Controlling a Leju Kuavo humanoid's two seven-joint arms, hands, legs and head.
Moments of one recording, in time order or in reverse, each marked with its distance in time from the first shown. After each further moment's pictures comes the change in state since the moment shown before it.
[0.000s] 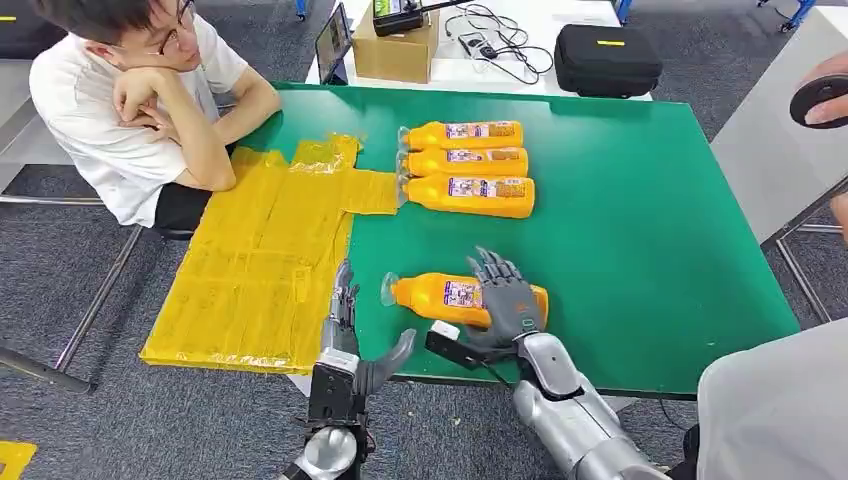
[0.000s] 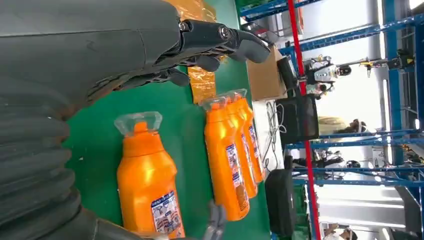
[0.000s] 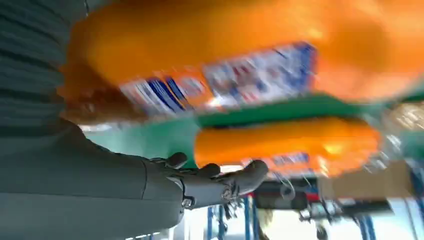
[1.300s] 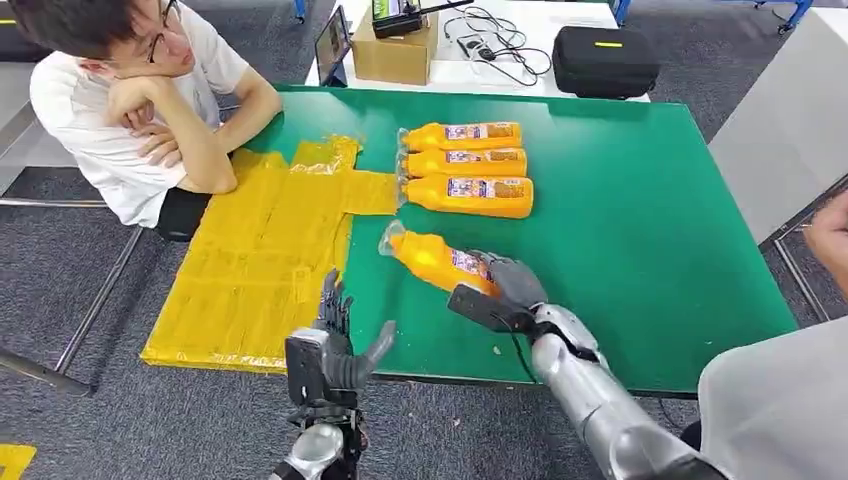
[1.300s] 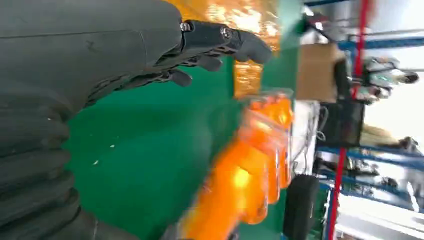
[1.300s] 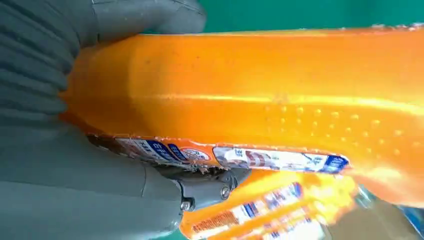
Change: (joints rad) left arm 0.017 0.008 0.052 -0.023 0.227 -0.093 0.093; right arm -0.084 0.015 -0.142 0.053 -0.445 0.302 -0.290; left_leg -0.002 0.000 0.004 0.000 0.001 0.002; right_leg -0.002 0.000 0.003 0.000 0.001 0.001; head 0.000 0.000
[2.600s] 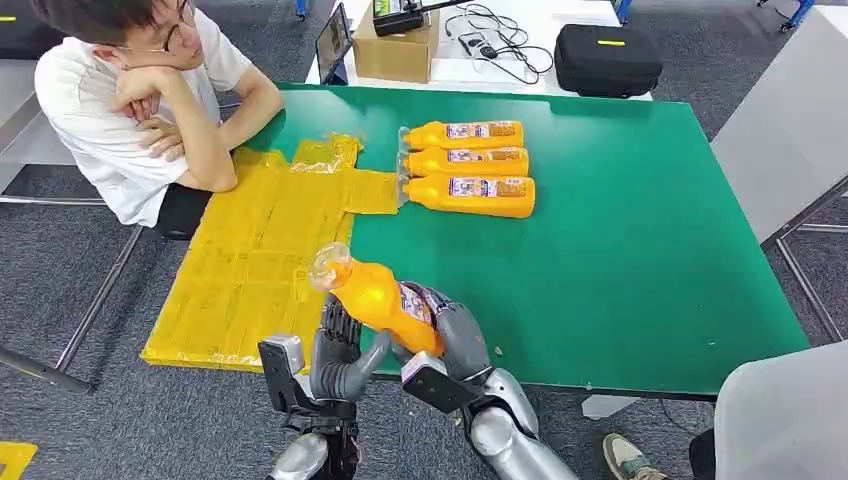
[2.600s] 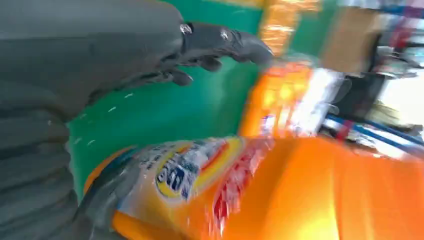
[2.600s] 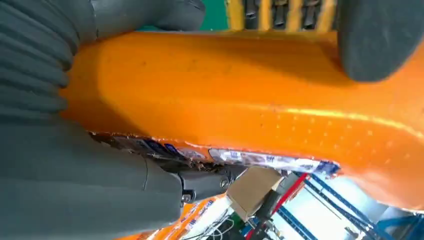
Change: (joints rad) left arm 0.063 0.041 -0.031 -0.132 0.214 -0.181 0.060; right arm 0.279 0.092 0.176 -0.329 -0.155 -0.206 -0.168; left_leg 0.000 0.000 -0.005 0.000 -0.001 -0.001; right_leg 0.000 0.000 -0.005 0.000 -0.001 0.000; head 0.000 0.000
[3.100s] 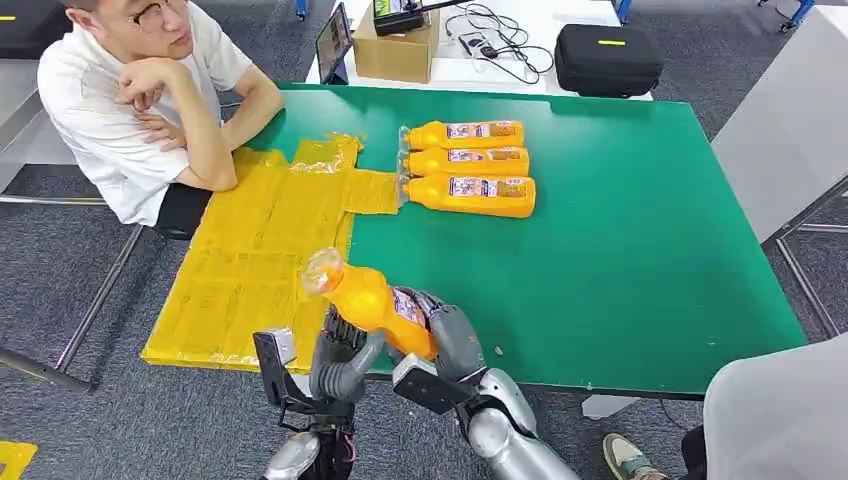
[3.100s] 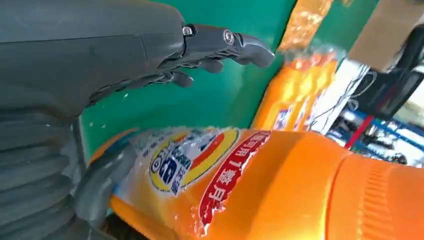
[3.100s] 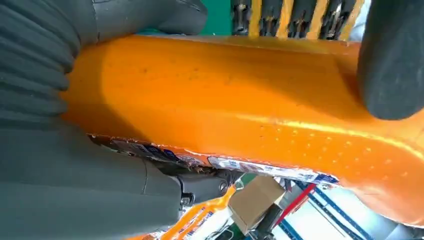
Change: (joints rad) left arm 0.010 0.001 0.028 -0.015 0.066 -0.081 0.077; right arm -0.019 -0.011 0.047 0.019 0.014 0.048 0.041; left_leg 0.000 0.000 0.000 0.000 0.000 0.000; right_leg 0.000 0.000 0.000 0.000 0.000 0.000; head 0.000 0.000
